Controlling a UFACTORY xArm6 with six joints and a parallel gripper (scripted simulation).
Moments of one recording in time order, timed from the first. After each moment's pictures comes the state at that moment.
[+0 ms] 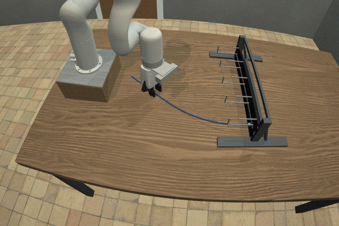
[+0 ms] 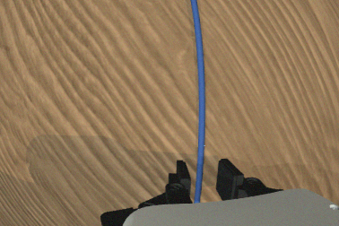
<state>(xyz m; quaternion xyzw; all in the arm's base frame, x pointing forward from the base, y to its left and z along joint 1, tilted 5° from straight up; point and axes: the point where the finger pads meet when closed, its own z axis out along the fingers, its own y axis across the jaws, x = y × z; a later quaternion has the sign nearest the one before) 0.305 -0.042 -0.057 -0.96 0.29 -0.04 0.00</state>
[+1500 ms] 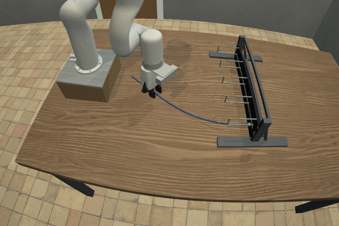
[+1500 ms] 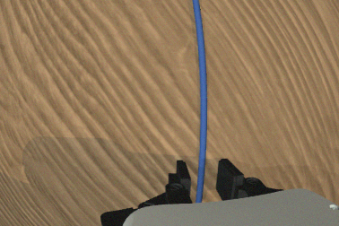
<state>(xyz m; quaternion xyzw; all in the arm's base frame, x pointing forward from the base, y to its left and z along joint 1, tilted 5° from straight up) 0.306 -0.042 -0.065 -0.96 0.29 -0.04 0.00</state>
